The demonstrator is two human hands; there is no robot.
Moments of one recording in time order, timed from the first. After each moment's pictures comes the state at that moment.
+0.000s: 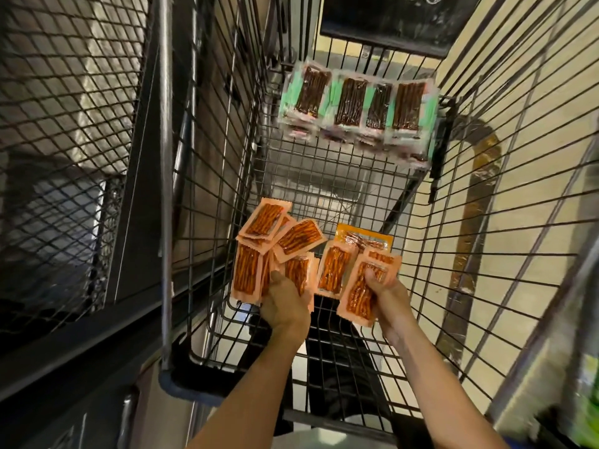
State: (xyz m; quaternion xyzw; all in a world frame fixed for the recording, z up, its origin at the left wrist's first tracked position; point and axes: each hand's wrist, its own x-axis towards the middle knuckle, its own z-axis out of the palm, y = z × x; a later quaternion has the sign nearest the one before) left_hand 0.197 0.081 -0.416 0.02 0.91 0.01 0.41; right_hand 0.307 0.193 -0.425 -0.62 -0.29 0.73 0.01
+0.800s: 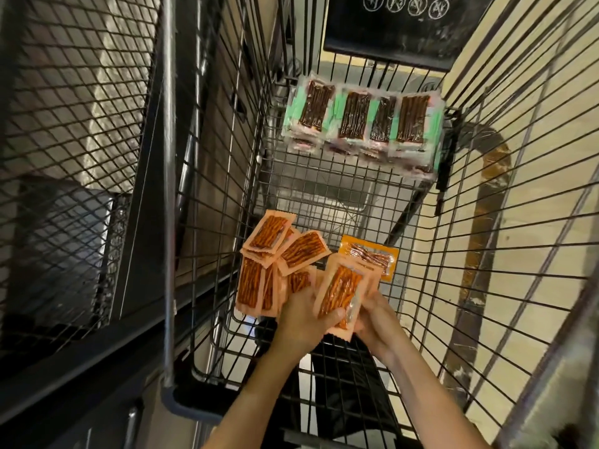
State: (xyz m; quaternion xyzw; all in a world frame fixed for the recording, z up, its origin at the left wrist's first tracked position) left_hand 0.185 0.087 -0.380 0.05 0.77 0.29 0.56; right_hand 0.294 0.184 -0.421 -0.51 -0.21 0.83 -0.03
